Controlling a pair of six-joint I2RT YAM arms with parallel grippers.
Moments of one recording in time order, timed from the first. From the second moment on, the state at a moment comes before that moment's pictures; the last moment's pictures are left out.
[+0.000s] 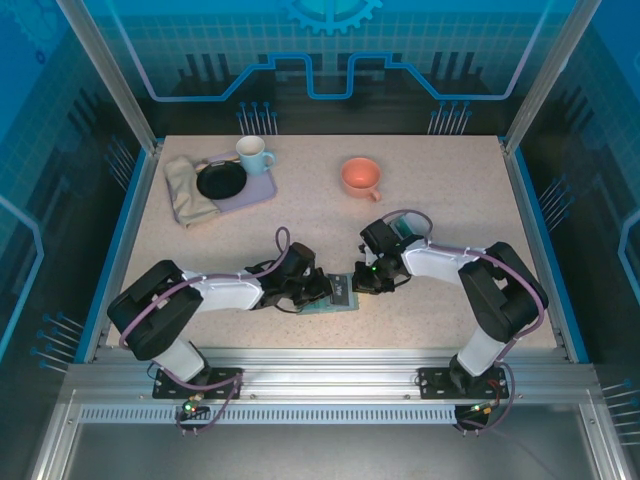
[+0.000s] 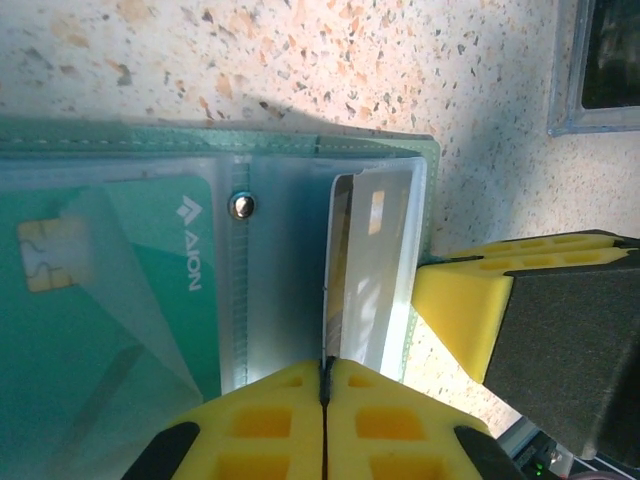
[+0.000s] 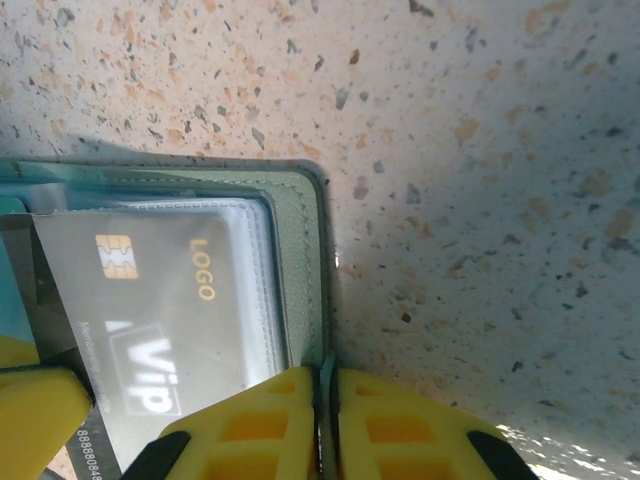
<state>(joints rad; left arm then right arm) -0.75 1.59 0.65 0.09 0.26 -1.17 0.58 1.67 0.86 -0.47 -0.34 0.65</state>
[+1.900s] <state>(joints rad) -0.76 1.39 0.82 -0.30 0.05 -1.03 0.05 1.82 1.42 -0.84 -0.24 0.21</state>
